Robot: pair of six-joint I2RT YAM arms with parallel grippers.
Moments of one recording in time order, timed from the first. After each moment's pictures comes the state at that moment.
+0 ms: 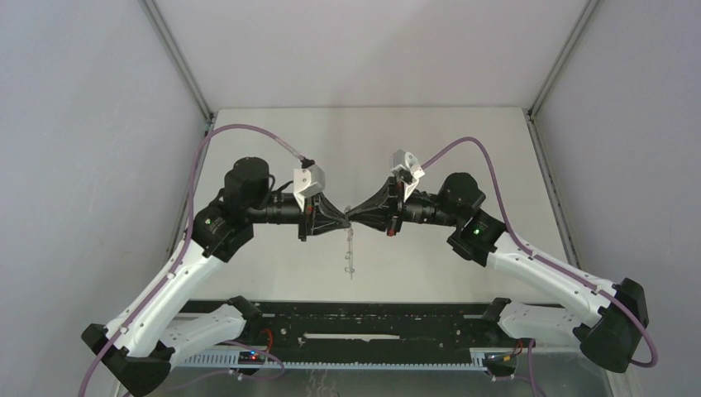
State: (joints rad) left arm -0.62 0.94 1.09 -0.46 0.83 0.11; right arm 0.84 1.09 0.90 0.34 -0.65 0.27
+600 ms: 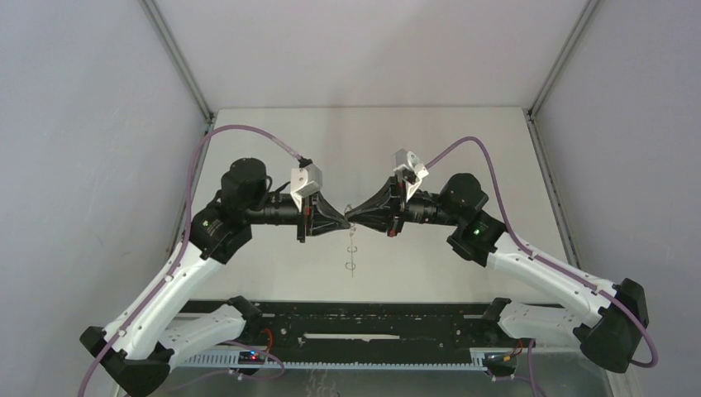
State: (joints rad) left arm -0.62 0.92 1.09 -0.45 0.86 0.07; right arm 0.84 1.09 0.90 0.39 -0.68 0.31
